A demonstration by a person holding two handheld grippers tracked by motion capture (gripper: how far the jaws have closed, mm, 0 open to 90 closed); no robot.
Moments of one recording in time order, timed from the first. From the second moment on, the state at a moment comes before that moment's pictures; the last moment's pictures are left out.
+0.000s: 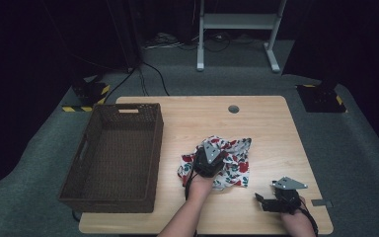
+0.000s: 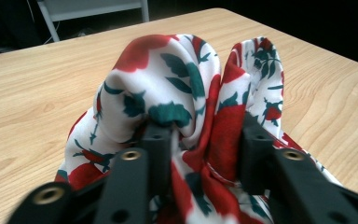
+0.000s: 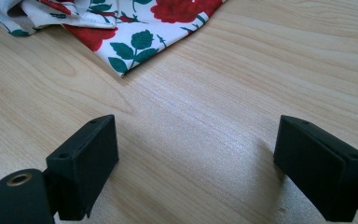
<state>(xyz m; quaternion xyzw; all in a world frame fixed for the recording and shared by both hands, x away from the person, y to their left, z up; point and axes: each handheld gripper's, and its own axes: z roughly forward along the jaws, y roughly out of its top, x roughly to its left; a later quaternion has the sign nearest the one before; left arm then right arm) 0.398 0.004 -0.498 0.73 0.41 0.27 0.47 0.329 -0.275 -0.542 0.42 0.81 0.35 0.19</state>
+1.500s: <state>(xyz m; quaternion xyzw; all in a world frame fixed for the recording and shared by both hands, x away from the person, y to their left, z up) 0.332 0.059 -0.538 0.80 0.37 0.25 0.40 0.332 -0.256 -0.537 0.41 0.81 0.37 0.19</state>
